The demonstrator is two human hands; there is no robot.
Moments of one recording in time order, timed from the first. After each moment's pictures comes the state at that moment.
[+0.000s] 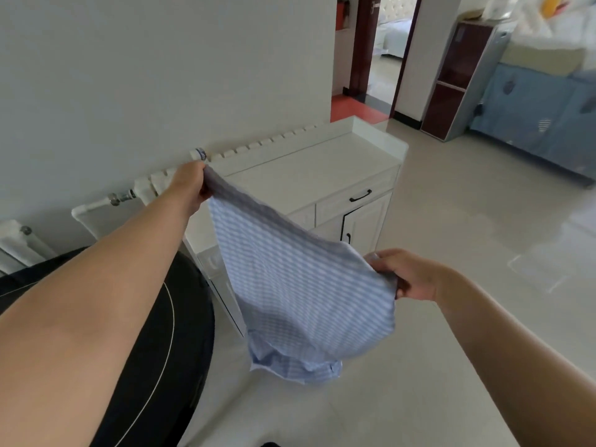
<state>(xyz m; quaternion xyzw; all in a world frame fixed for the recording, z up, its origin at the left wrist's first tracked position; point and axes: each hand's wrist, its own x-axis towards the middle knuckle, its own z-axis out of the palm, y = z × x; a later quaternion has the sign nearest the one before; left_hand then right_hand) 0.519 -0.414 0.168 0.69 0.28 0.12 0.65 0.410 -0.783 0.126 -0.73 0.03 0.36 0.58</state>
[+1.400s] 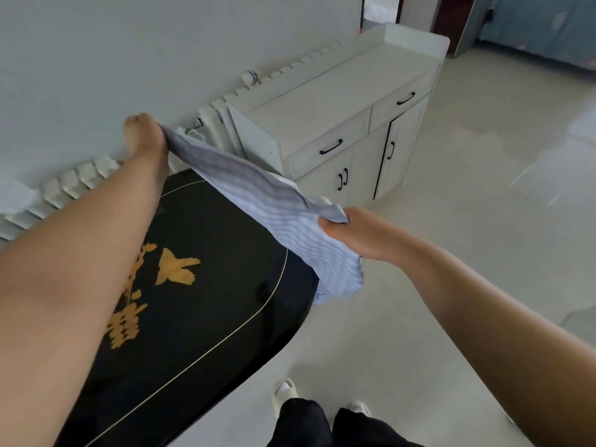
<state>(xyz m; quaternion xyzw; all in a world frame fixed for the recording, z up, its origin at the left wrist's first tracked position) 0.291 -0.103 0.167 0.74 0.33 0.20 0.55 0.105 -0.442 0.152 -0.88 -0.04 0.22 0.41</state>
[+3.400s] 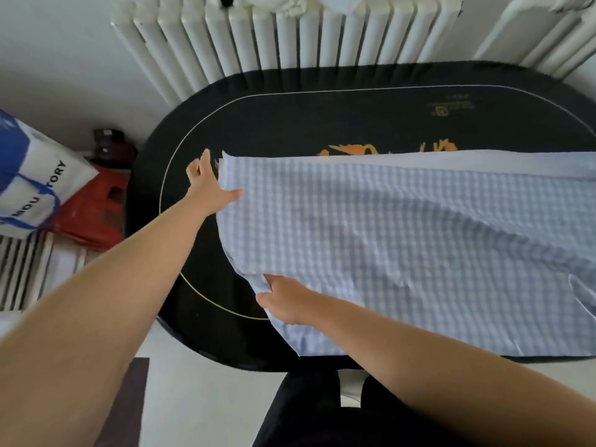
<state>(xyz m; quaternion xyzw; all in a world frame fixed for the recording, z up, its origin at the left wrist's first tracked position) -0.129 0.509 -0.051 0.81 0.47 -0.10 0.35 -0.152 0.274 -0.026 -0.72 -0.27 0.59 0.24</state>
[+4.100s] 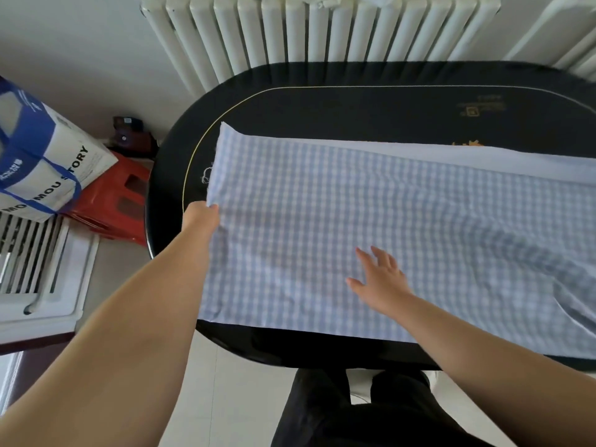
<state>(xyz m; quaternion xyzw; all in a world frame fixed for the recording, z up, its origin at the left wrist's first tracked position) -0.204 0.538 -0.103 0.71 0.61 -0.08 0.33 -0.098 0.205 -0.090 -0.88 -0.25 0.40 0.03</state>
